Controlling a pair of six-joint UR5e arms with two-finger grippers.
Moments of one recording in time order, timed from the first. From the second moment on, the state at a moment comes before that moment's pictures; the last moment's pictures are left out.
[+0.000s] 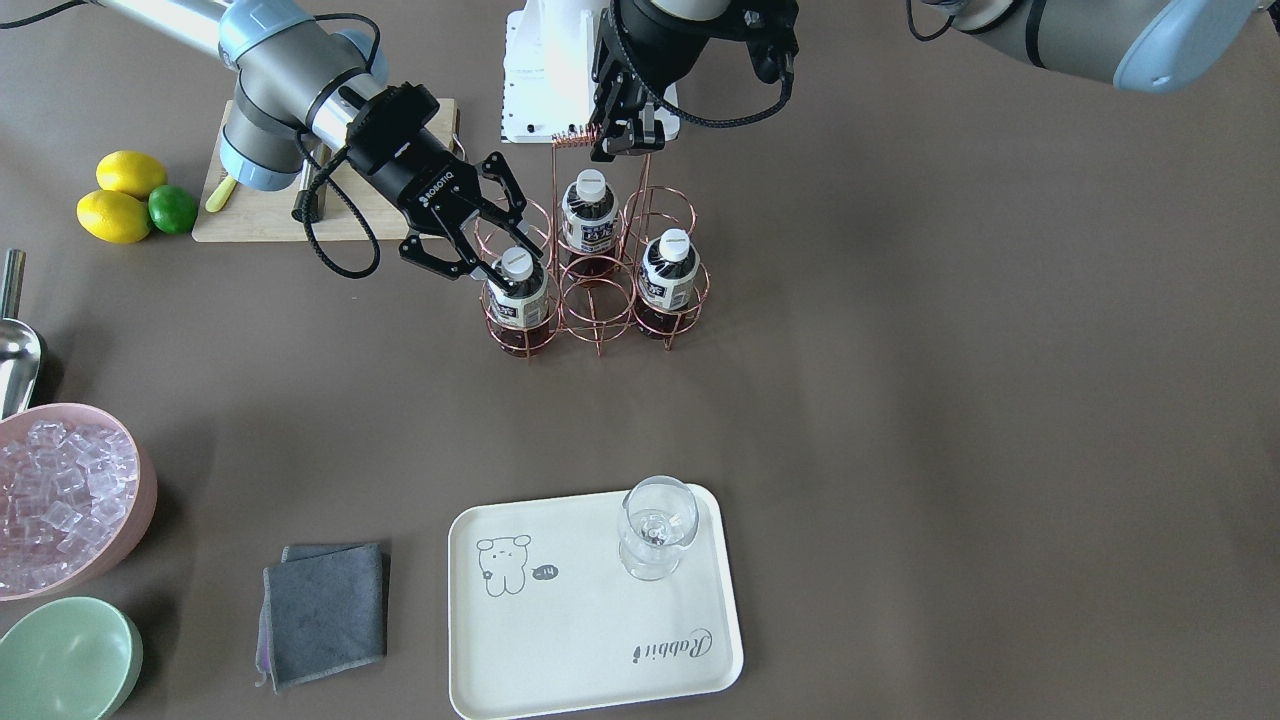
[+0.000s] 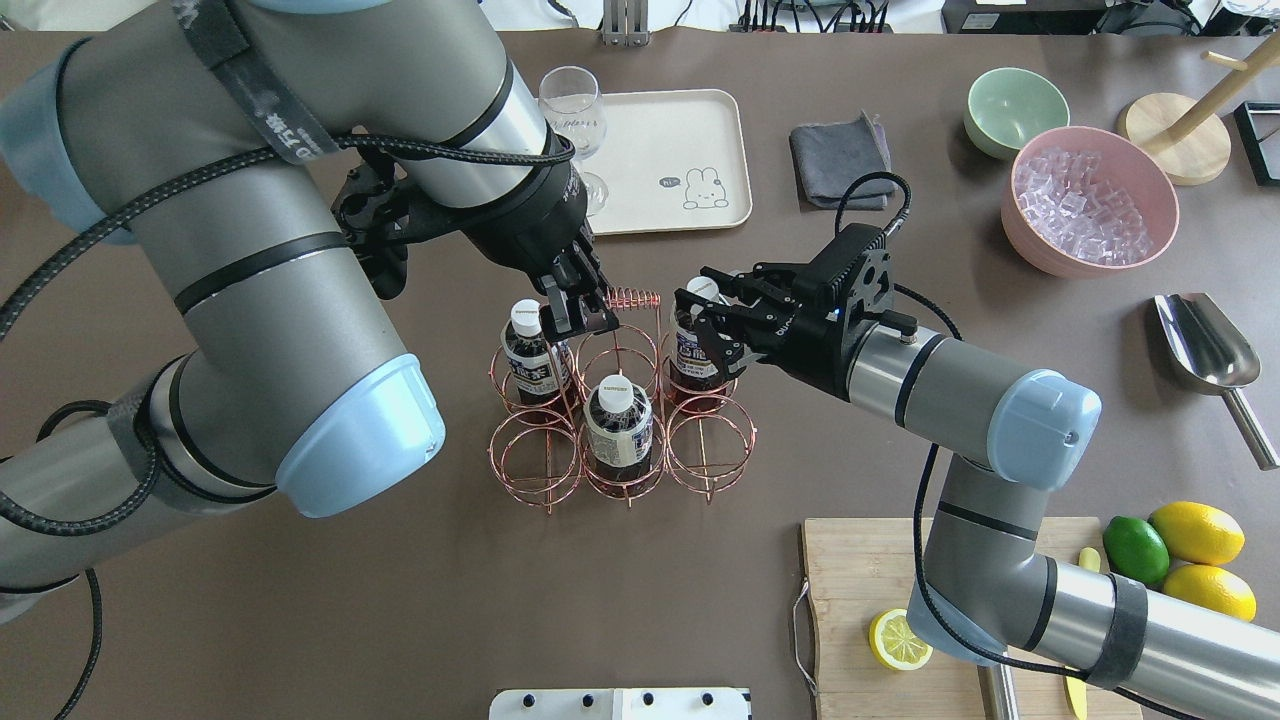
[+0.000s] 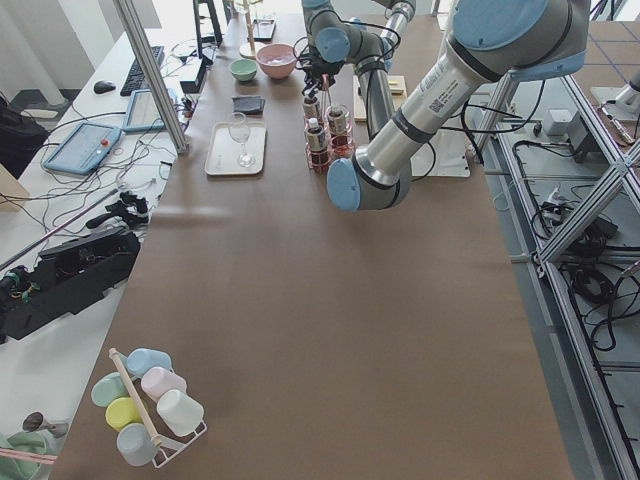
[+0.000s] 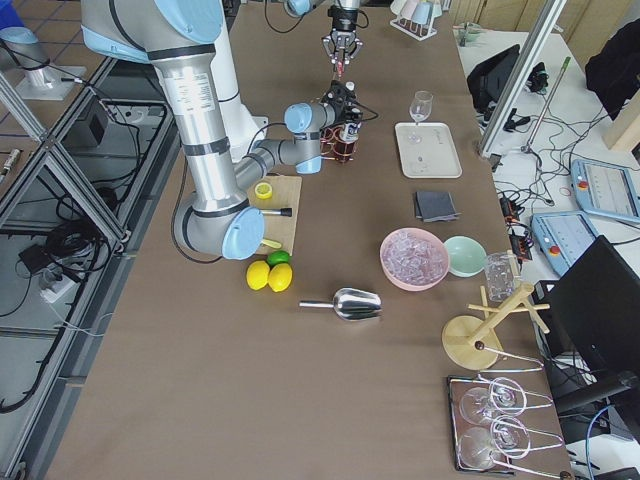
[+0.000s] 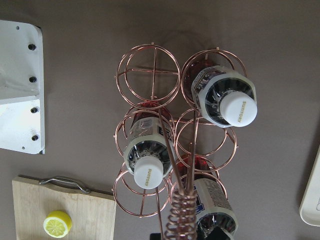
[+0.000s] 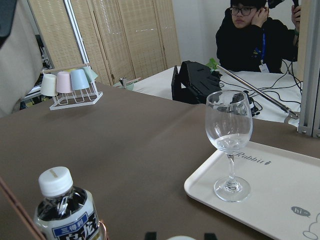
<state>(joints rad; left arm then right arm) -0.70 -2.46 -1.91 -1.32 -2.24 -2.94 0.46 -1.23 1.72 -0.30 1.41 0.62</state>
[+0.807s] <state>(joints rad) -0.70 -2.46 -1.91 -1.32 -2.24 -2.94 0.46 -1.27 1.78 -0.30 1.42 0.61</state>
